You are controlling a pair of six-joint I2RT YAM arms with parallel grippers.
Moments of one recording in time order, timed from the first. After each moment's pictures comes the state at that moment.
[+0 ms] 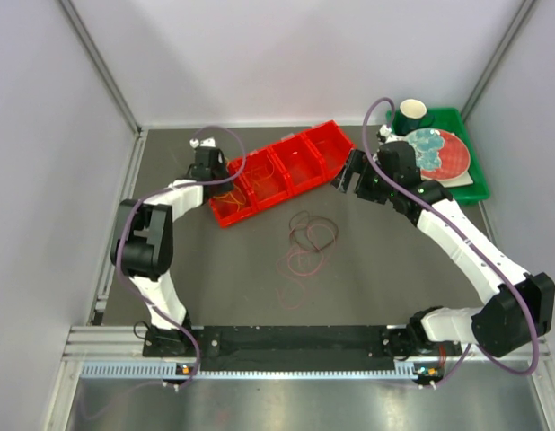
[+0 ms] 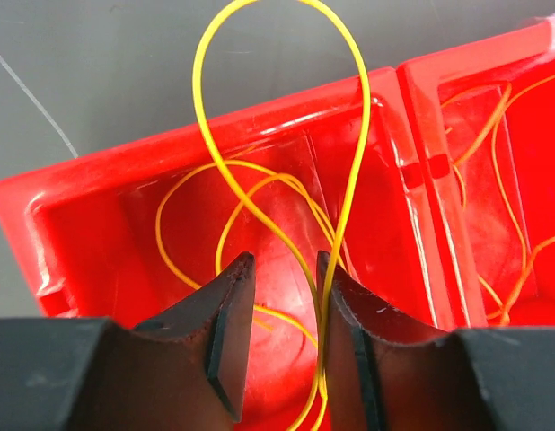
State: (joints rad) left arm -0.18 1.84 1.16 -0.06 -0.08 -0.43; right arm 0.41 1.28 1.14 -0.46 -0.07 0.61
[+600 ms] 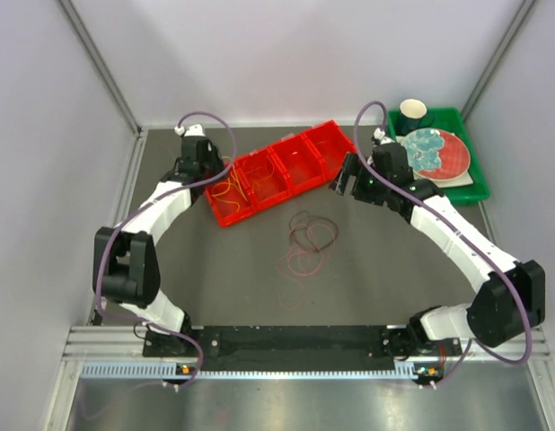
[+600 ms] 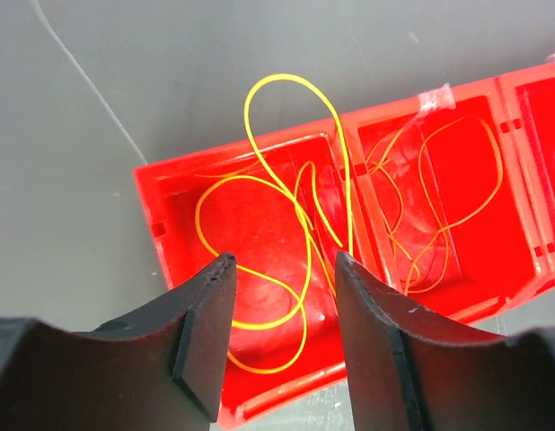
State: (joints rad) left arm -0.19 1.62 1.17 -0.17 -0.13 -0.42; right arm 0.41 1.33 1.13 -0.44 -0.06 0.60
